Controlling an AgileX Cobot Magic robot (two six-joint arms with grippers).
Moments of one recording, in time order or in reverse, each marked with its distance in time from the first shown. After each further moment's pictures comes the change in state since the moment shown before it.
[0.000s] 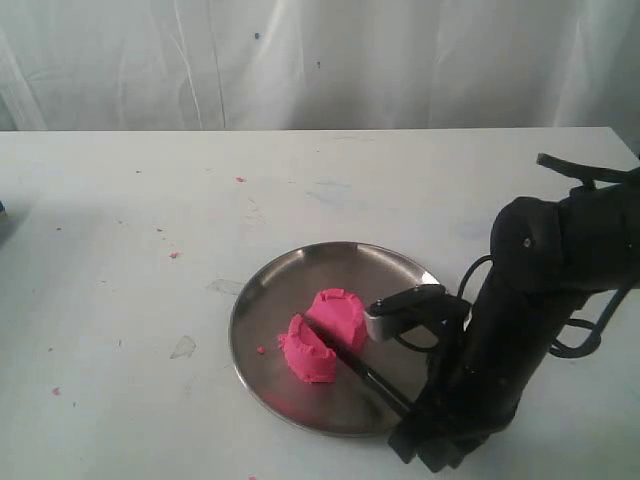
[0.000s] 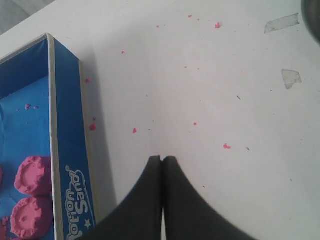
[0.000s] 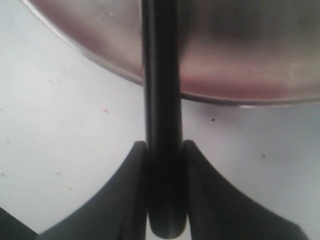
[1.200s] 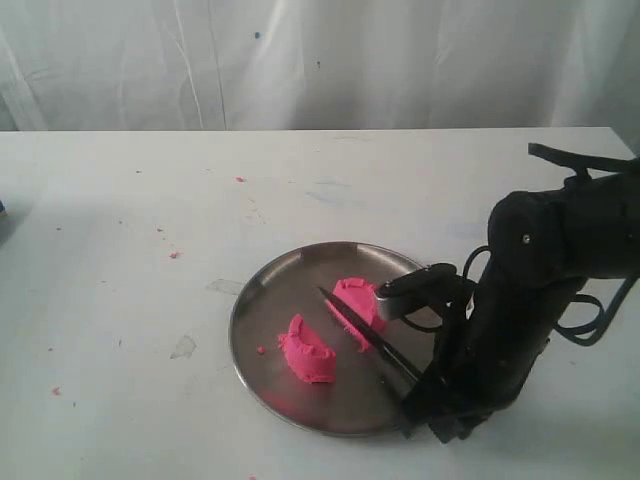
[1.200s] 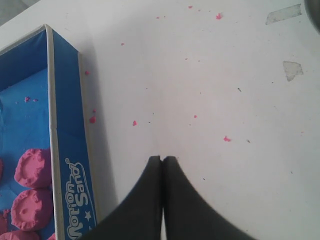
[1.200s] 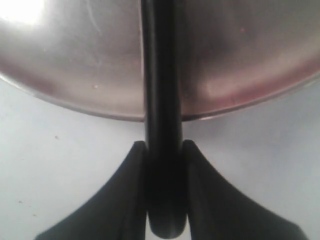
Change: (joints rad) left arm 0.000 0.000 0.000 0.000 0.024 0.000; right arm 0.000 -0.005 -0.027 -0.149 -0.054 0.183
